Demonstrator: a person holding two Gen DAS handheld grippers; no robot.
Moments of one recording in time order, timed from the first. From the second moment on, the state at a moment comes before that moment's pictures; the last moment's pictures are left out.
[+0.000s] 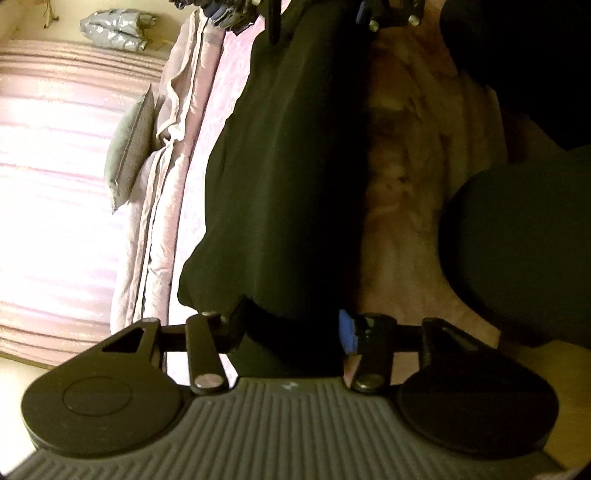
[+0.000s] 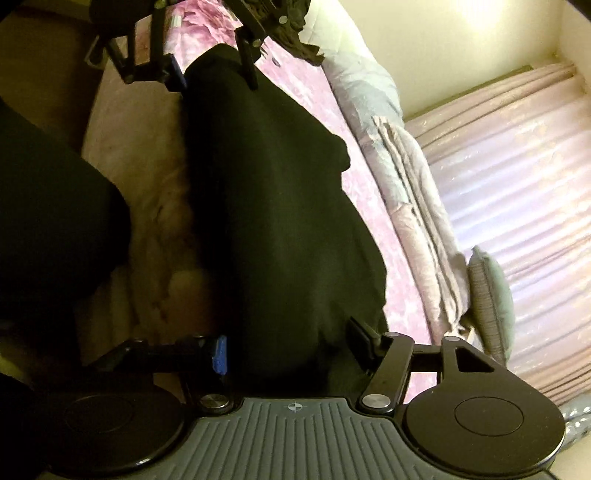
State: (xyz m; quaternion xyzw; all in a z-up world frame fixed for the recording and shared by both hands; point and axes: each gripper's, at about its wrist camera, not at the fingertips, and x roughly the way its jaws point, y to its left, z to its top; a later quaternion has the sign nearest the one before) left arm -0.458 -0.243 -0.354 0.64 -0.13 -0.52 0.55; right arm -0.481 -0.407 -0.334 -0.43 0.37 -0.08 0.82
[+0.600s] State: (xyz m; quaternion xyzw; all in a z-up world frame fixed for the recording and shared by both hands) left arm -0.448 -0.276 -0.355 0.66 -0.10 -0.54 0.52; right arm -0.456 -0.414 -0.330 -0.39 0.39 -0.07 0.83
